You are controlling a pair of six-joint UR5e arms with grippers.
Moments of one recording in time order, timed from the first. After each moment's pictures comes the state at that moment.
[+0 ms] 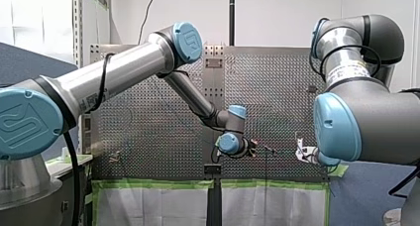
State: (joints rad) left arm -0.77 -2.61 -1.18 -2.74 -1.78 -1.55; right arm 1.58 -0.63 1.61 -0.80 1.45 1.56
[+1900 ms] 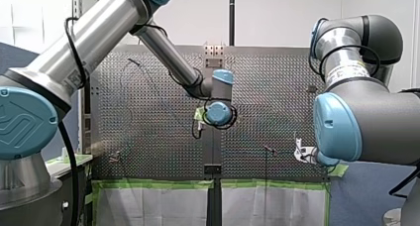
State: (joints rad) left arm -0.80 -2.20 -1.59 -2.59 -2.10 -1.64; right arm 1.59 -0.63 1.61 -0.79 1.43 1.58
